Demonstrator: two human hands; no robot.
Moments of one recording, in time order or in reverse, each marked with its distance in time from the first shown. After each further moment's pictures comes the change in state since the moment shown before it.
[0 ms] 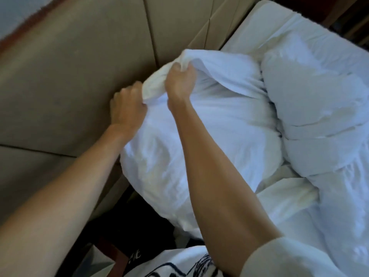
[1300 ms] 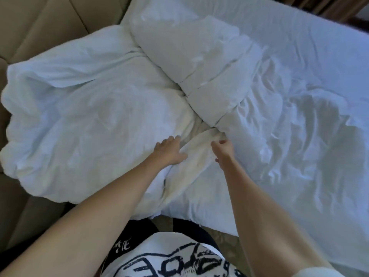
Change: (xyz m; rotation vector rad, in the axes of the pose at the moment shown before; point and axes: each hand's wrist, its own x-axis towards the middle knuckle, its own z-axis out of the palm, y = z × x) left_hand -0.220 0.336 0.189 0.027 -1.038 0.312; right_hand 0.002 0.237 -0.517 -0.337 0.318 0.596
